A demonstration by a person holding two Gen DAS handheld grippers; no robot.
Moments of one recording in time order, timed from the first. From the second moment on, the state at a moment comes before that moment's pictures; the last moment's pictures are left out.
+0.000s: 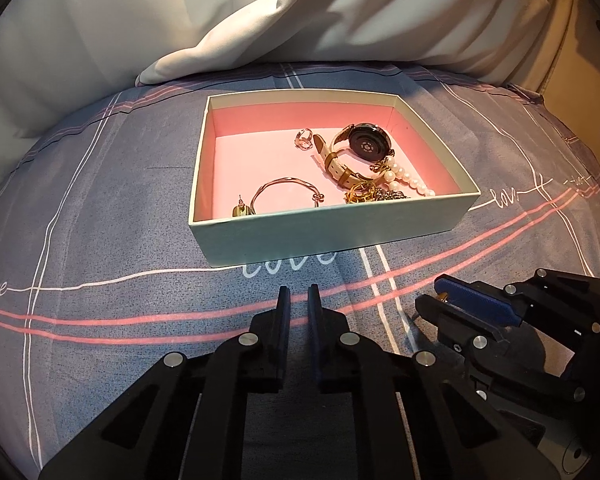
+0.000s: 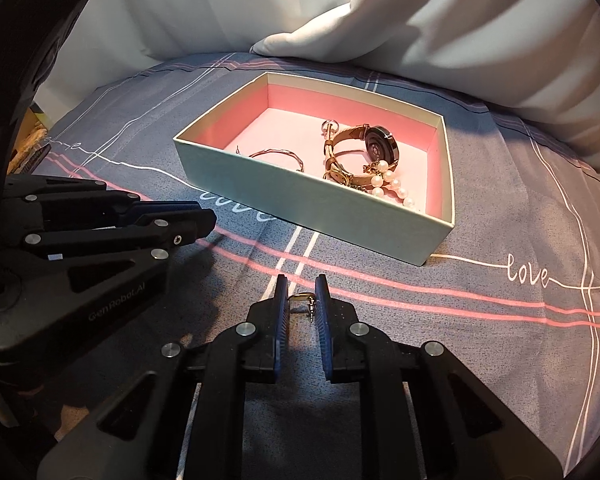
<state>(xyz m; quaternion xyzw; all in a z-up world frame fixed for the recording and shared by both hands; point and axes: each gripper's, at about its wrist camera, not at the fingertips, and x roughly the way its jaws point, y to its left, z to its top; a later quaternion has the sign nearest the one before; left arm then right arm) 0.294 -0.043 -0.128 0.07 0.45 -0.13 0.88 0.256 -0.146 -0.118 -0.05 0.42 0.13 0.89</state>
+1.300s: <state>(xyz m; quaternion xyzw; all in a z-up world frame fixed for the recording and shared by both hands) 0.365 -0.055 -0.026 0.03 0.36 -0.13 0.92 0.325 -0.142 -0.029 -0.09 0.35 0.13 0.92</state>
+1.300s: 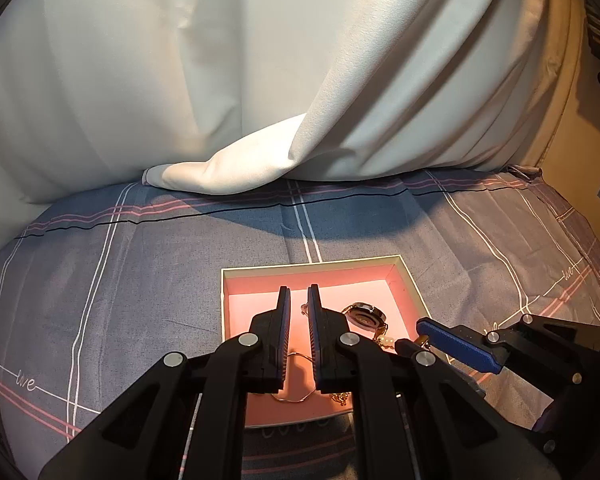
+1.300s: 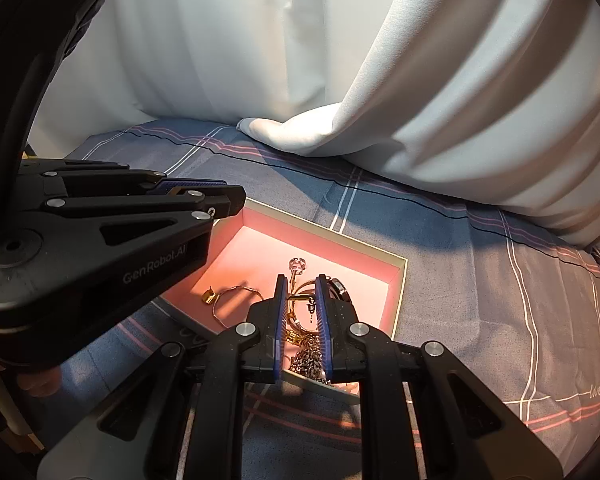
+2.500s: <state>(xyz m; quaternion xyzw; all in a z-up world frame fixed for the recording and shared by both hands) 0.407 -0.060 -0.059 0.02 0.41 -0.10 0.91 0.363 -0.133 -0.066 -0.09 0.40 0.16 0.90</state>
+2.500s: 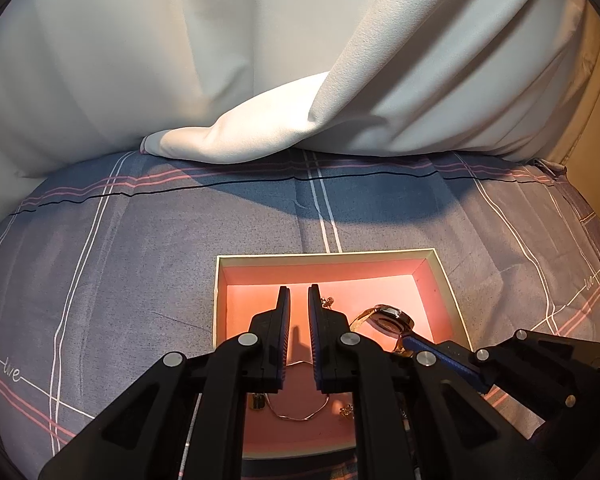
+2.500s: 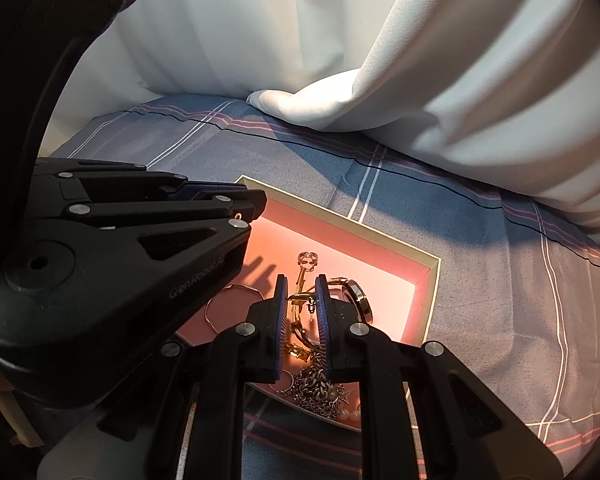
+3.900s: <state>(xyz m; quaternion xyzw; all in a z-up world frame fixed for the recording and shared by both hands) 0.143 -0.027 0.031 0.03 0.12 -0.08 0.99 0.135 -0.151 -0.015 -0.06 0.14 -0.01 0.99</state>
